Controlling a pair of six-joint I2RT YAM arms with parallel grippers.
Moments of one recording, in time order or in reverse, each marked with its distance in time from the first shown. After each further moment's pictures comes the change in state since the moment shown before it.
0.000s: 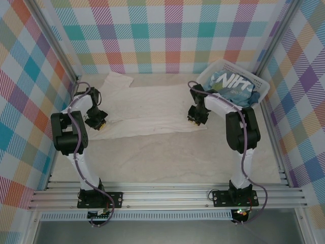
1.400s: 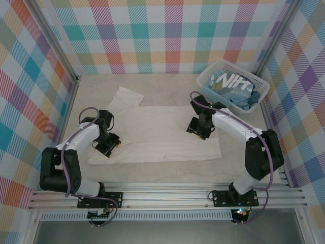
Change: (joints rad) left arm -0.242 -0.554 -0.580 0.037 0.142 -0.249; right arm 0.143 -0.443 -0.326 -0.023 -0.016 0.062
